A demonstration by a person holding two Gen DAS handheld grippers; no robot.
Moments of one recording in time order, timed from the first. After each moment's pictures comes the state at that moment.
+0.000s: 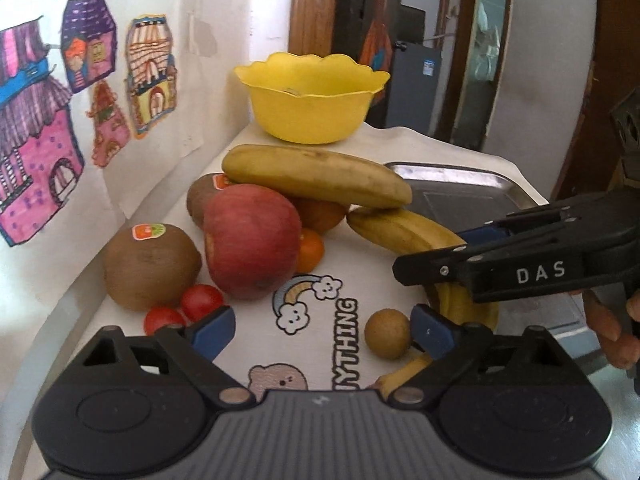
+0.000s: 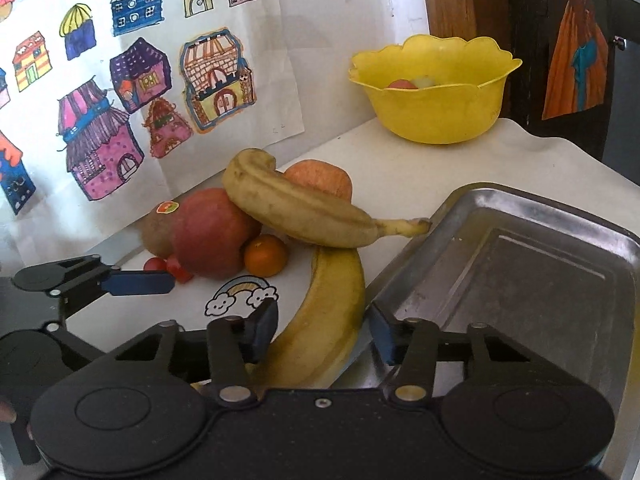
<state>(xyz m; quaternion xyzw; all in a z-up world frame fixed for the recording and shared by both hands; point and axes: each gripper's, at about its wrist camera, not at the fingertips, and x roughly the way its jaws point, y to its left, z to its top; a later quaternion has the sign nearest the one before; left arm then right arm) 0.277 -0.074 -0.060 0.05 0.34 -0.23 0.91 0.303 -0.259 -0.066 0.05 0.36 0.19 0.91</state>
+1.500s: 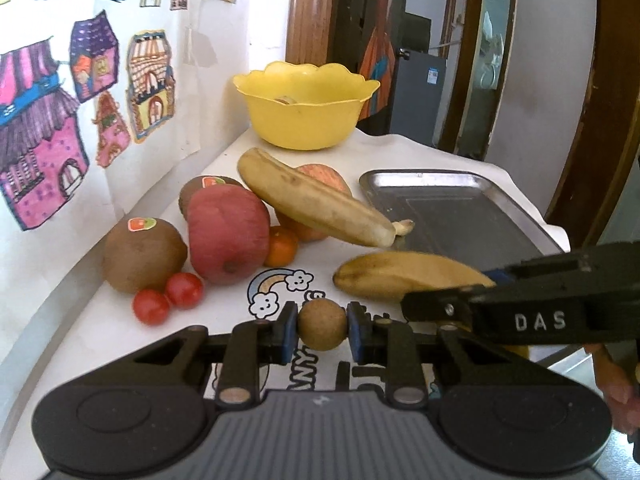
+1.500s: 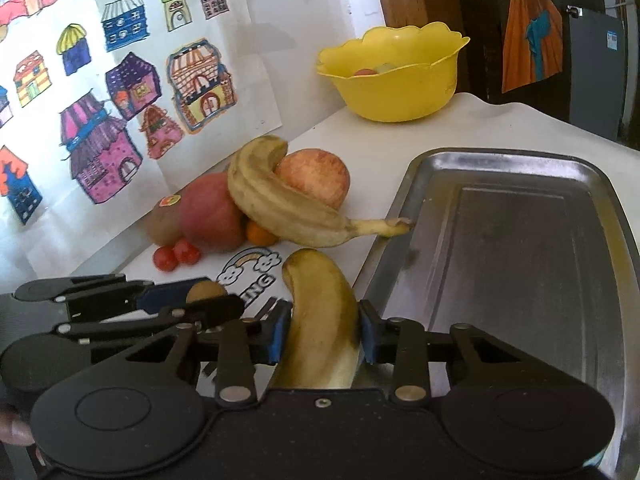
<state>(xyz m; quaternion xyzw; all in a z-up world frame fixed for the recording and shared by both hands) 0.248 -0.084 -0.051 0.04 0.33 -0.21 0.92 0.254 -0.258 -0.068 0.10 0.36 0.13 0.92</state>
